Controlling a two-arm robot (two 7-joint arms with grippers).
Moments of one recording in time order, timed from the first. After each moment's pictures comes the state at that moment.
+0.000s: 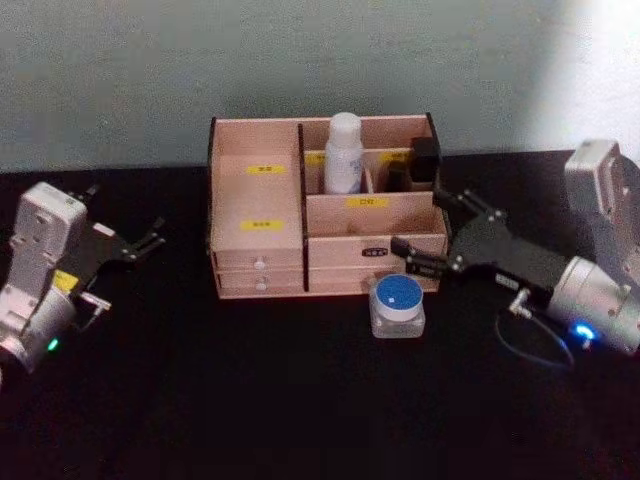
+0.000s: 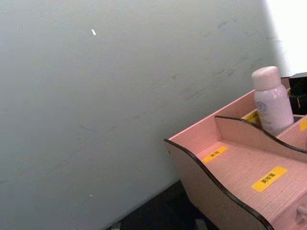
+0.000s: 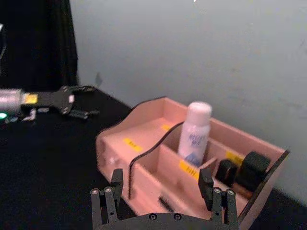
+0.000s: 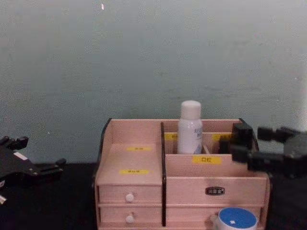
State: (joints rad) left arm -0.20 0.60 0.45 -1.41 -0.25 -0.12 0.03; right arm 0.17 0.55 -0.34 -1.57 0.45 0.00 0.56
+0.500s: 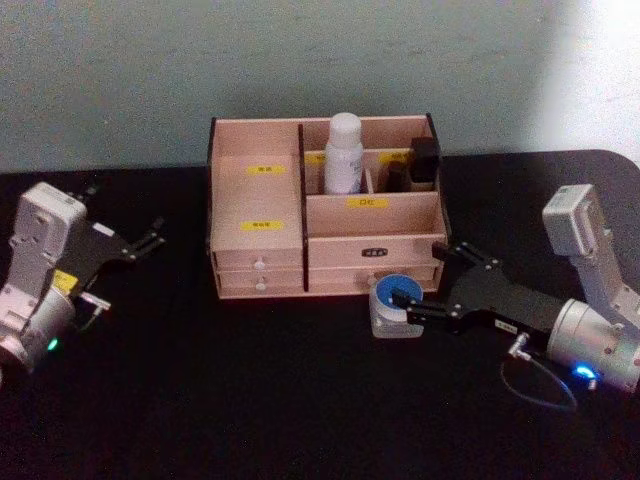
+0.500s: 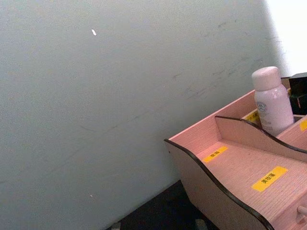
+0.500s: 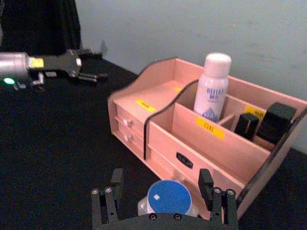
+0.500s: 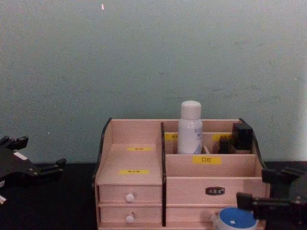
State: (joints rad) left arm -0.20 0.60 0.45 -1.41 -0.25 -0.12 0.03; right arm 0.11 0.60 -0.37 -1.60 0.45 0.07 0.53
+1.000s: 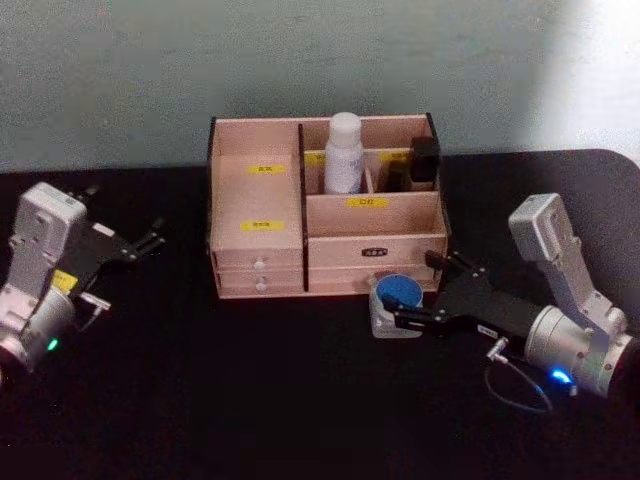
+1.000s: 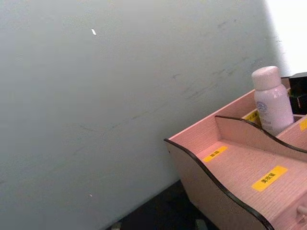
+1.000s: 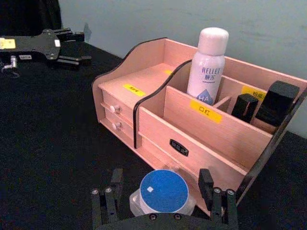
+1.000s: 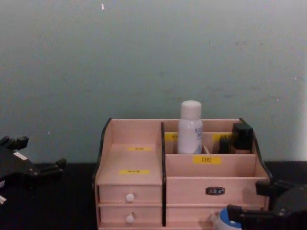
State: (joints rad) left arm -0.20 0.60 0.45 -1.41 -0.25 -0.12 0.03; right arm 0.12 0.55 -0.40 -1.57 0.38 0.11 0.45
